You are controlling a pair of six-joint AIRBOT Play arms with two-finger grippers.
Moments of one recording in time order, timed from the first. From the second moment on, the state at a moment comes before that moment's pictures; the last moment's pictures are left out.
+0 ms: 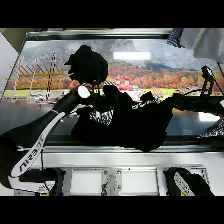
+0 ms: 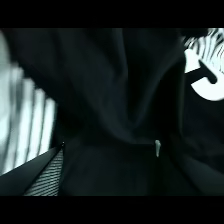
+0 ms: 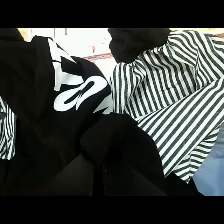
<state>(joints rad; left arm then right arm) -0.51 -1.58 1.21 0.81 -0.84 -1.75 -0.17 -0.89 0.94 -1.01 1.12 1.47</state>
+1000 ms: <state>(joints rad) -0.39 -1.41 1.99 0.73 -0.99 -1.68 -0.17 -0.89 1.51 -1.01 1.10 1.41</state>
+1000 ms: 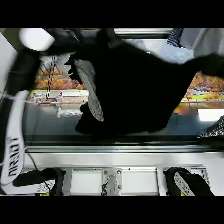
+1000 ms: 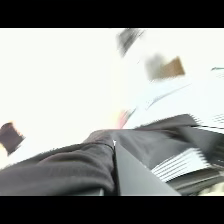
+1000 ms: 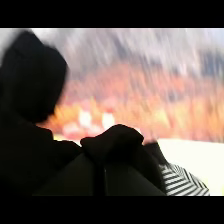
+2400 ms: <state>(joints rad) -0.54 -1.32 1.70 1.29 -1.35 -1.79 -0.04 -0.90 1.41 -1.26 1.47 1.55</state>
